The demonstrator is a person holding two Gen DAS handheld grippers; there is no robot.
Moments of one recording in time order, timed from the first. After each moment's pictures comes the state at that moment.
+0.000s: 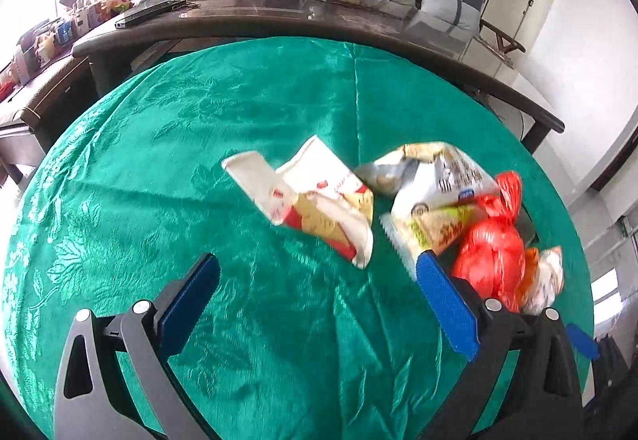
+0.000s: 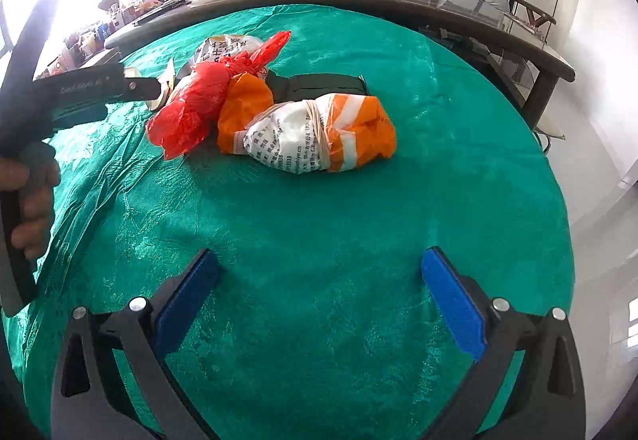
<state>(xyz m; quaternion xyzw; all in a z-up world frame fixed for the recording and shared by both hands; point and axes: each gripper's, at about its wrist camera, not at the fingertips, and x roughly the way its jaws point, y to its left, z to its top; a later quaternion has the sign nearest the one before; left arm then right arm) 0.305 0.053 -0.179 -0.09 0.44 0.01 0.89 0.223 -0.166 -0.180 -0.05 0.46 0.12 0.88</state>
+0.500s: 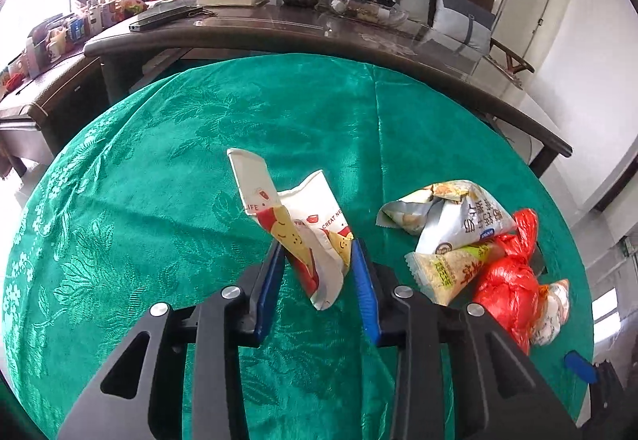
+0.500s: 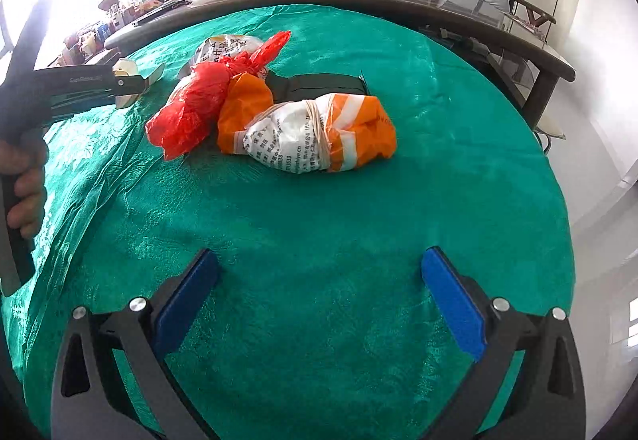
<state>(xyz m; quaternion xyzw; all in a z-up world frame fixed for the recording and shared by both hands) 0.310 0.073 -0.172 -0.11 0.42 0.02 0.90 0.223 -0.167 -0.180 -0.05 0.46 0.12 0.88</state>
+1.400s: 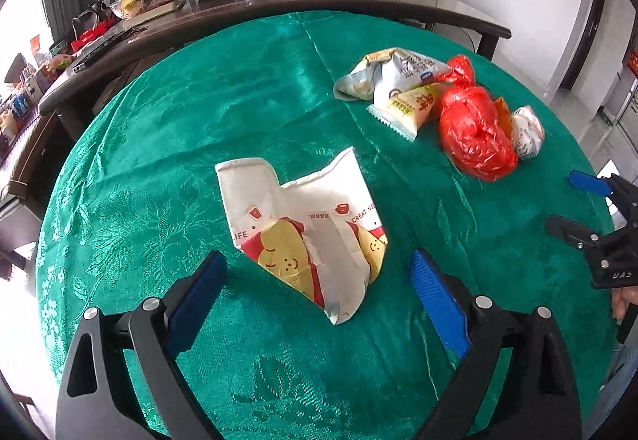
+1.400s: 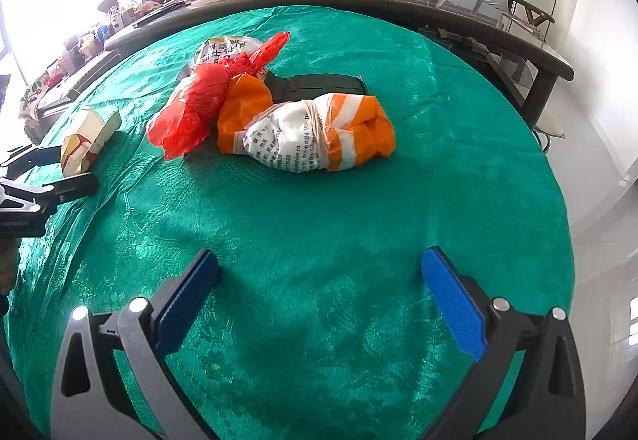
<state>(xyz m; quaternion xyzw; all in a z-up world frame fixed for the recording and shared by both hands) 0.243 0.069 -0.194 0.05 0.47 -0.09 0.88 0.222 -0.165 -0.178 -0.05 0.46 0.12 0.88</state>
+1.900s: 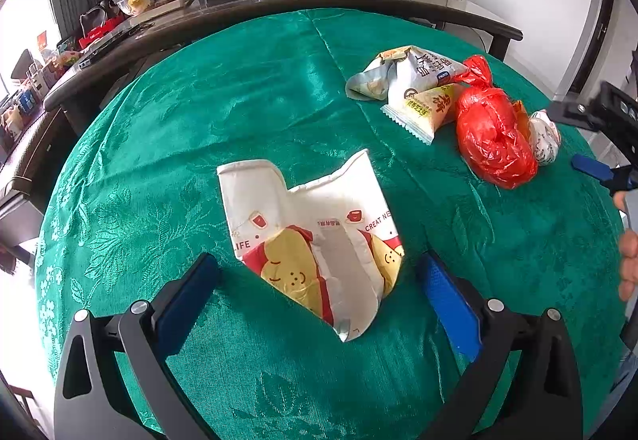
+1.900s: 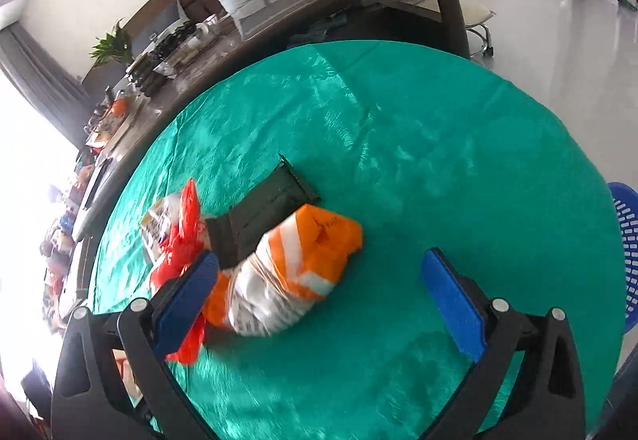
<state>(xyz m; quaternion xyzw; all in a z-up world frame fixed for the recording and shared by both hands) 0.250 0.072 -0.197 0.05 0.46 -0.08 0.88 0.283 -0.185 -0.167 0.26 0.44 -0.03 0.86</state>
